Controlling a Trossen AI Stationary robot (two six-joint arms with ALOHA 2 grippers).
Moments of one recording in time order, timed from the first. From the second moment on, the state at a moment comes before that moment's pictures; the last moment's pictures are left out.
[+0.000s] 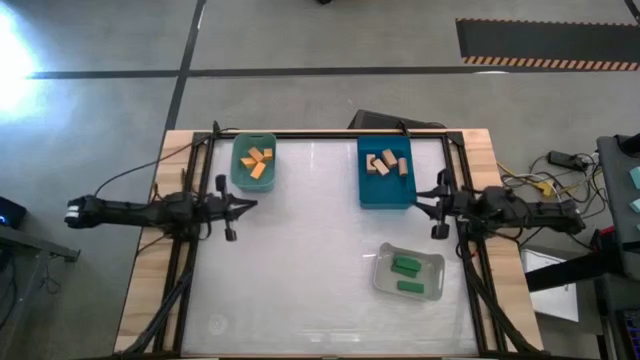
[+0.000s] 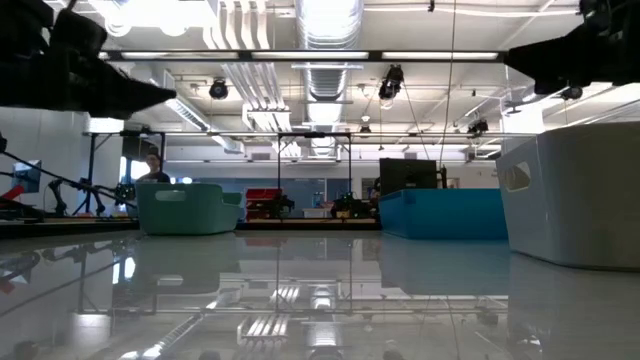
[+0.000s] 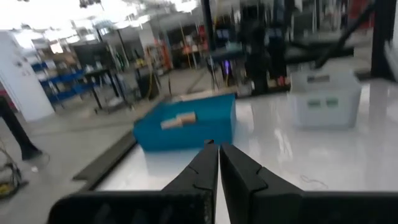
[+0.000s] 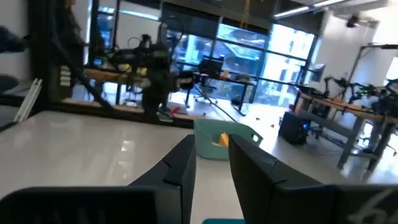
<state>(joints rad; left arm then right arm) -0.03 0.22 0.01 0.20 -0.25 0.22 0.01 0.05 0.11 0.04 0.15 -0.21</state>
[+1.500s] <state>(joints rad) -0.03 0.16 0.00 0.20 -0.25 0.22 0.01 0.06 0.09 0.00 -0.05 -0.24</state>
